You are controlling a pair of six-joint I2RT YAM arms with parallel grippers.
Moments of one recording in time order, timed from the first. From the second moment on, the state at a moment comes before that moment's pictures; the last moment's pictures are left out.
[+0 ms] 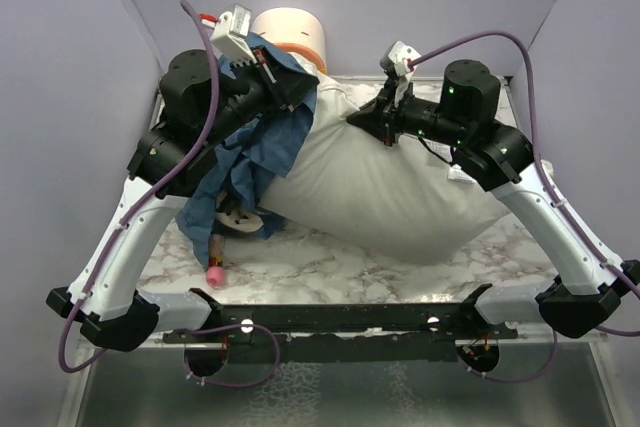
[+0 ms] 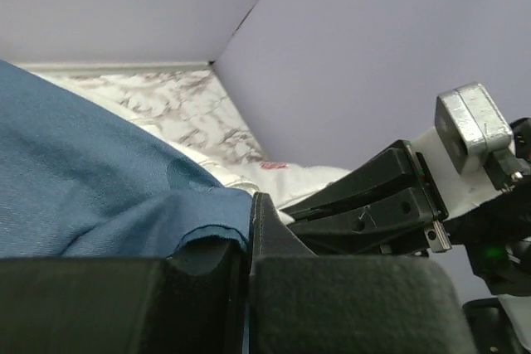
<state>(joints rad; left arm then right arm) -0.60 1.27 1.75 -0.54 0.13 -0.67 0.66 1.31 1.59 -0.45 -0.39 -0.12</state>
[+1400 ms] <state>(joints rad) -0.38 1.01 1.31 -0.71 0.07 -0.32 0.66 1.00 1.20 -0.33 -0.58 0.04</state>
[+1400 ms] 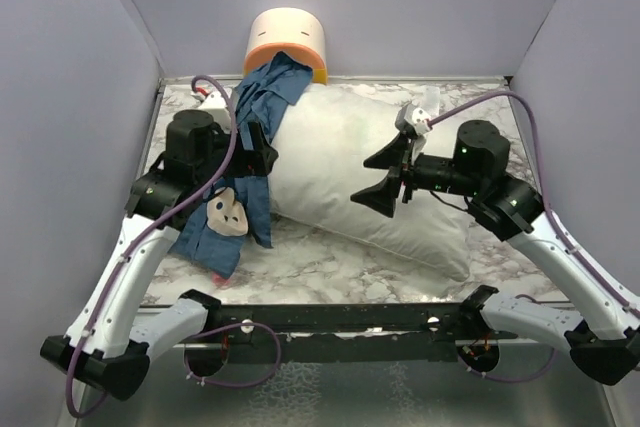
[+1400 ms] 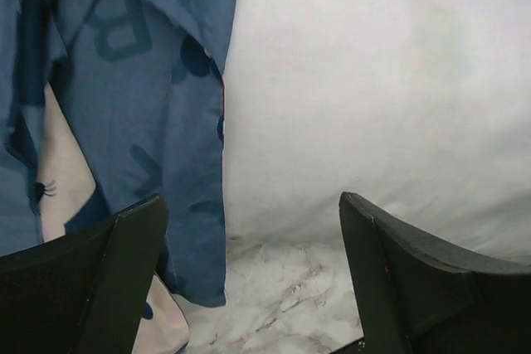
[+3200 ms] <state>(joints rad) -0.52 1.44 1.48 -0.69 0.35 -0.40 0.66 1.00 0.99 -0.24 -0.45 0.17</state>
